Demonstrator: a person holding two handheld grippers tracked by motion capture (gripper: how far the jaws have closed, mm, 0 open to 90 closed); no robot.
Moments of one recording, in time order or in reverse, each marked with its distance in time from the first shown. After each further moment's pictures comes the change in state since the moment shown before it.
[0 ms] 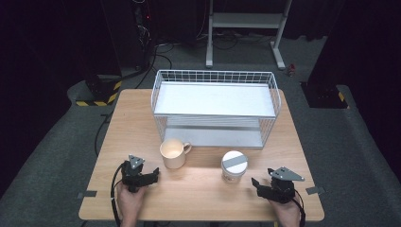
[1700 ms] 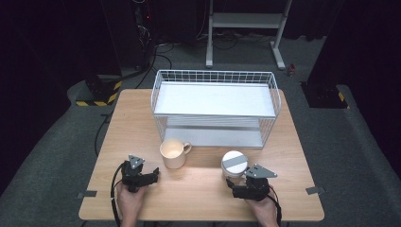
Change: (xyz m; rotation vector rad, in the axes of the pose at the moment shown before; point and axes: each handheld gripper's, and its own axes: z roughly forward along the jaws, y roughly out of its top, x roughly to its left) left arm 0.000 0.000 0.000 -0.002 0.002 -0.002; right arm 0.055 0.025 0.035 -0.031 0.134 -0.073
